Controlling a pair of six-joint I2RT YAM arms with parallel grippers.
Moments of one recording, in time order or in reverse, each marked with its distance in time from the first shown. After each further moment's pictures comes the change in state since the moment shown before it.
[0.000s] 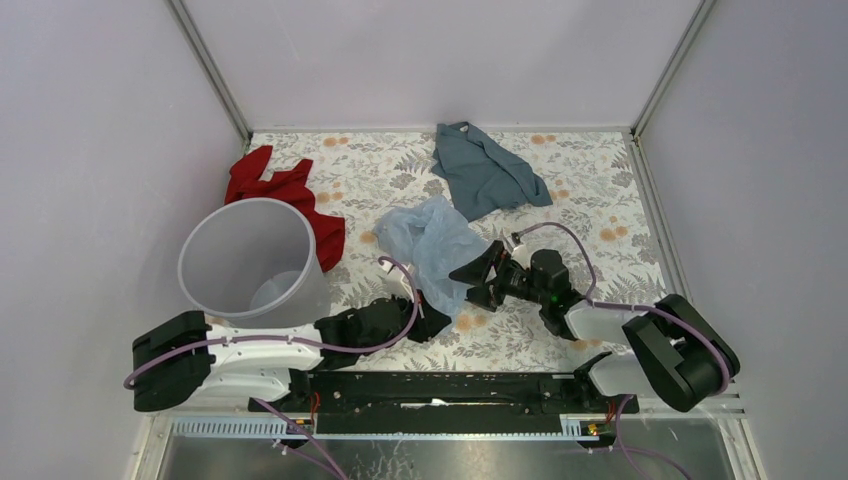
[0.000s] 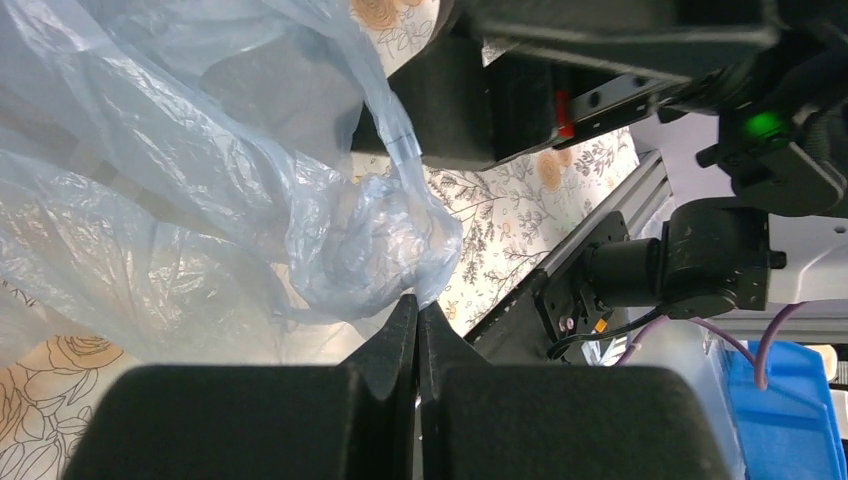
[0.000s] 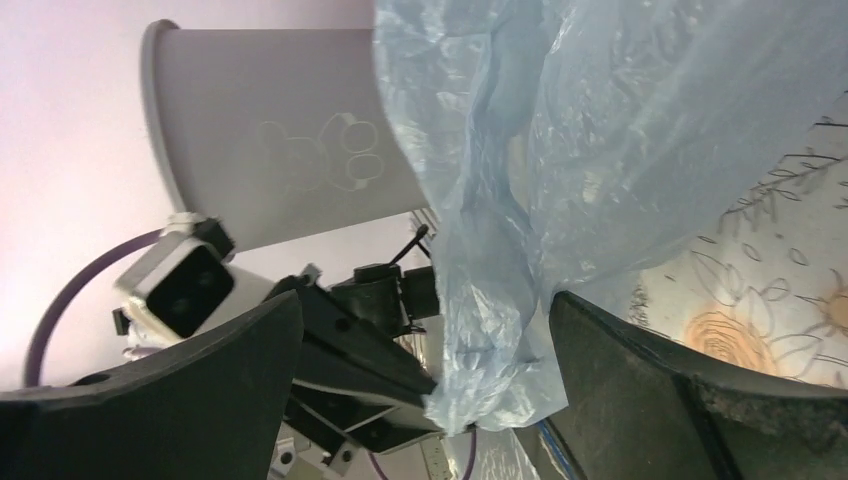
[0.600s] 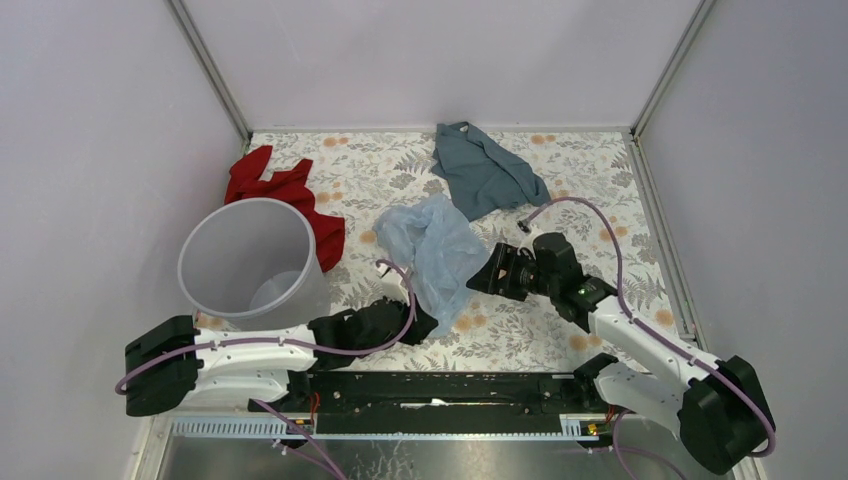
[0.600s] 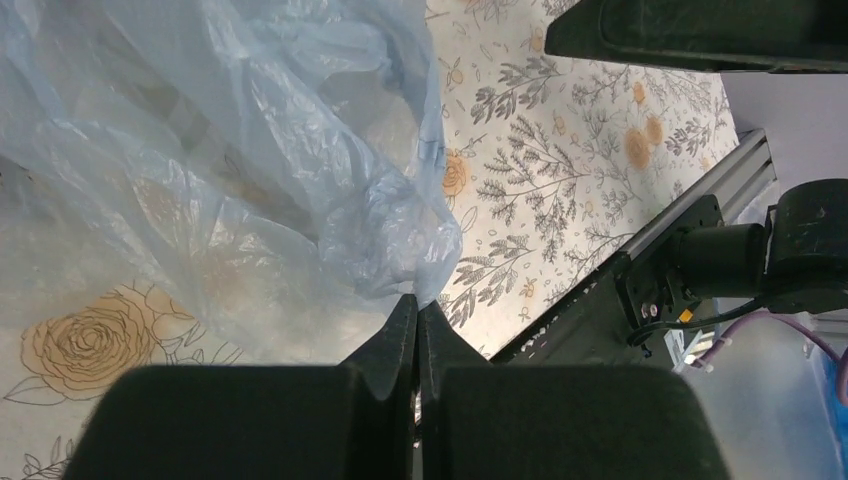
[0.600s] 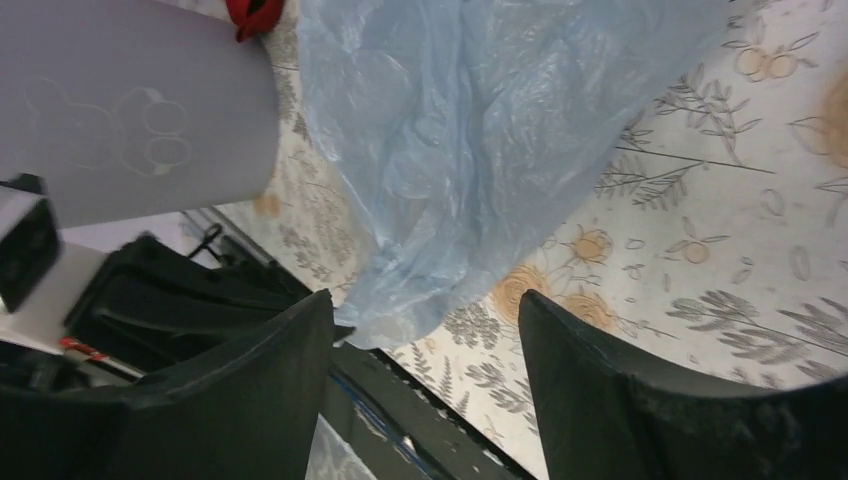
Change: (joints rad) left arm -0.001 -0.049 0.033 -0.208 -0.058 0.061; right arm 0.000 -0.341 0.283 -0.953 0.229 -0.622
